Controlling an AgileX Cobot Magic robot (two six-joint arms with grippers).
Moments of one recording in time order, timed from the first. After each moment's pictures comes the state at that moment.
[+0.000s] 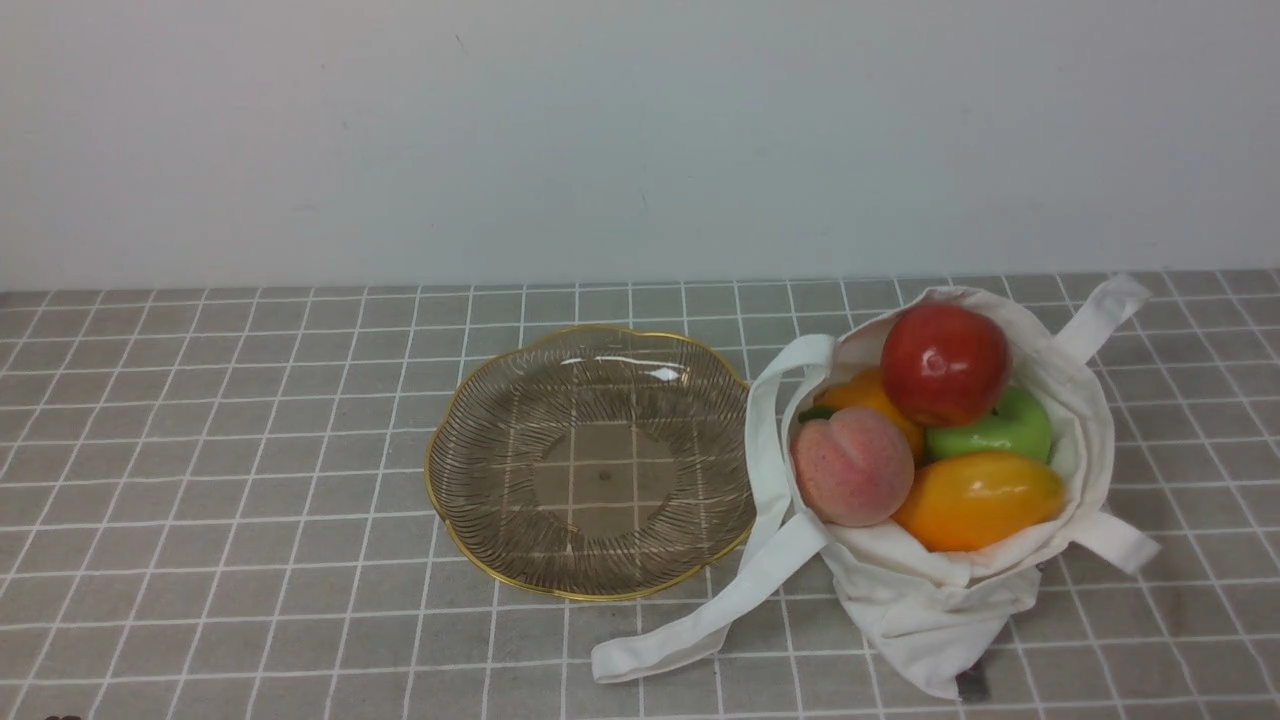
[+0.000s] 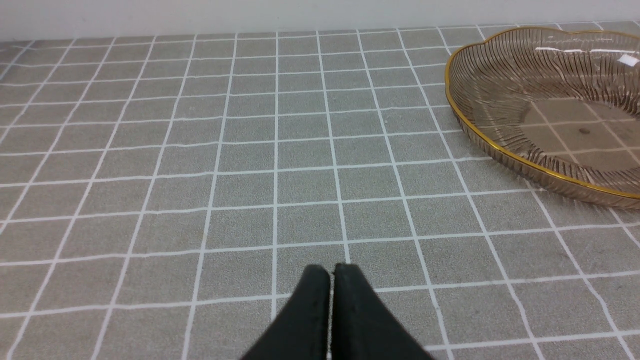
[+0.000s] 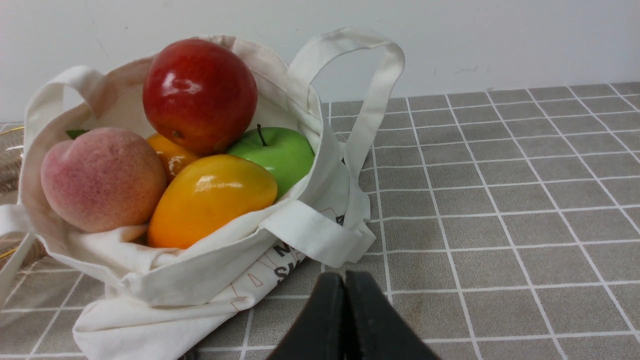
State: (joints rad) right arm 0.02 -0.01 0.02 0.05 0.37 0.02; left arm -0.04 -0.01 0.02 0.01 0.39 -0.02
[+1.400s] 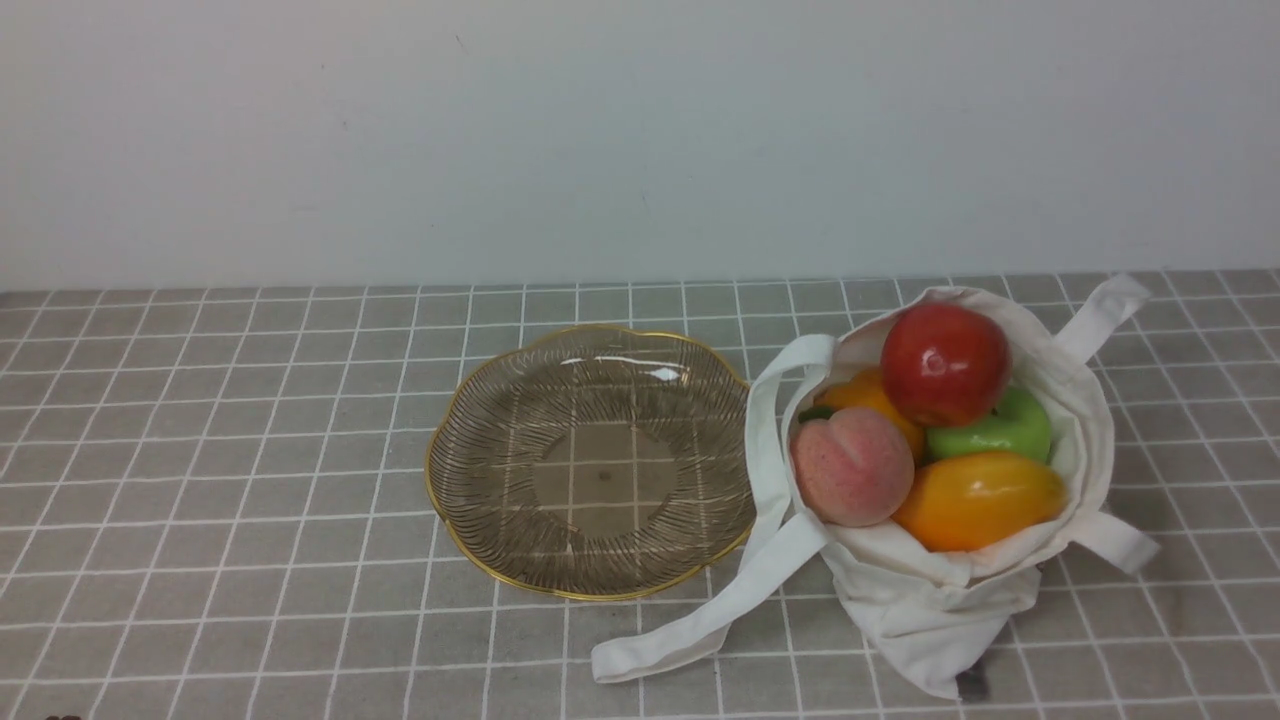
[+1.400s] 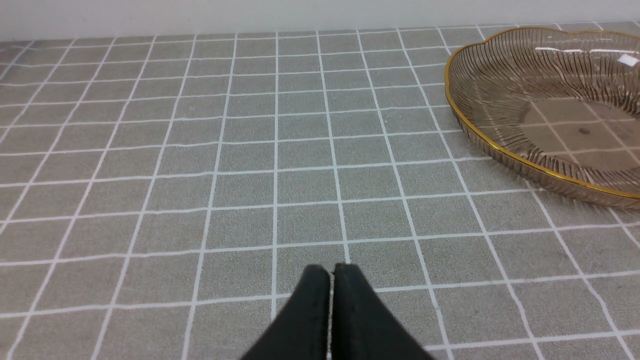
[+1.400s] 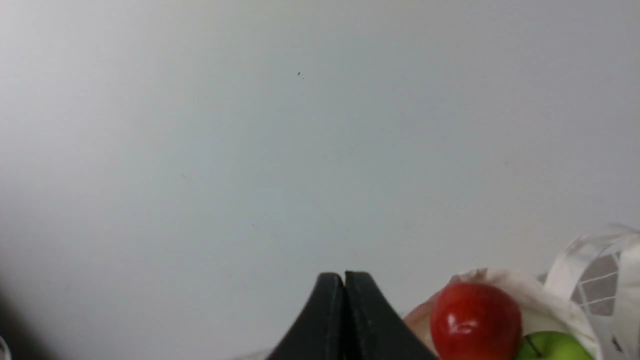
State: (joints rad) right arm 0.02 0.10 -0.37 0.76 0.44 -0.24; left arm -0.04 -0.01 0.02 0.01 0.39 -0.02
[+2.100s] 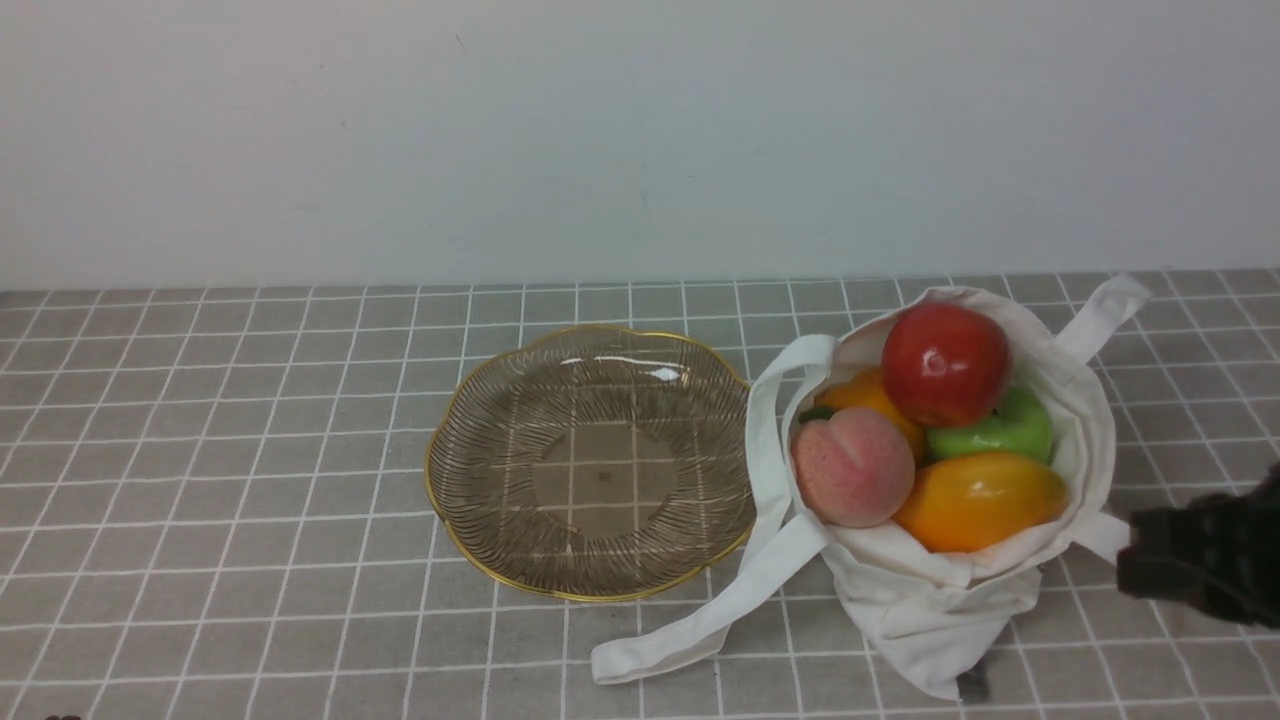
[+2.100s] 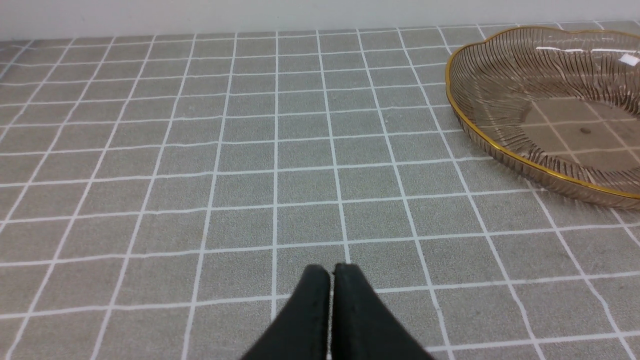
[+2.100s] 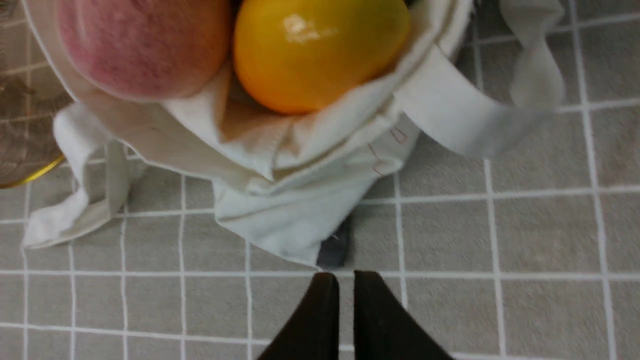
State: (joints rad) right arm 0.03 1.16 -0.70 0.50 0.80 -0.23; left arm -0.04 -0.01 0.02 0.01 0.39 -0.02
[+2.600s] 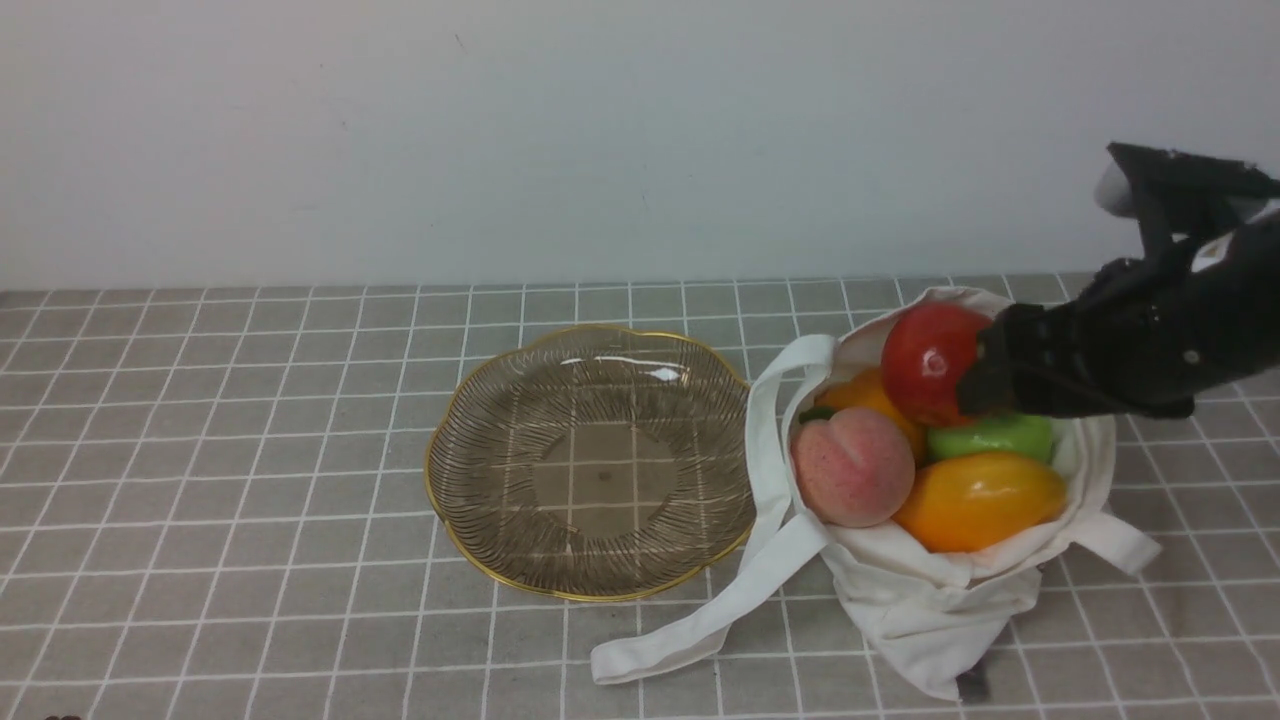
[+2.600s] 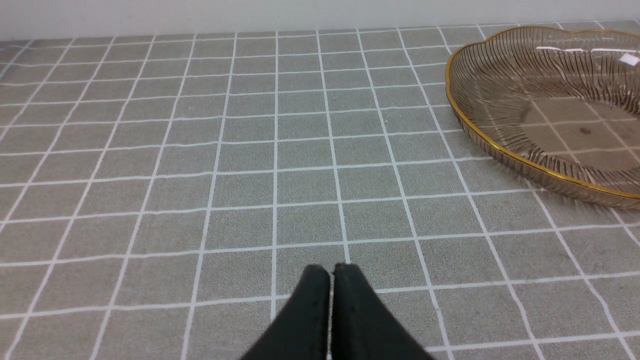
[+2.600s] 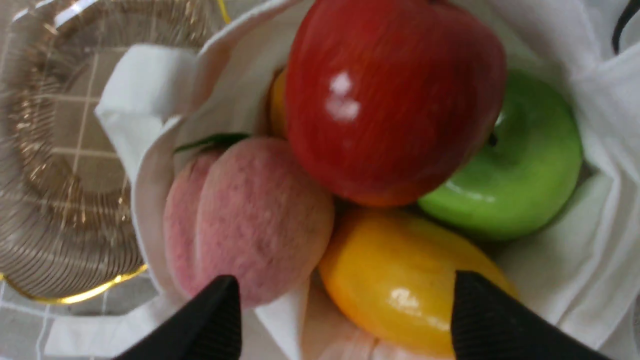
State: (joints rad) right arm 0.18 1.51 -1.12 0.31 0.82 -0.09; left arm -0.04 -0.01 0.02 0.01 0.39 -0.02
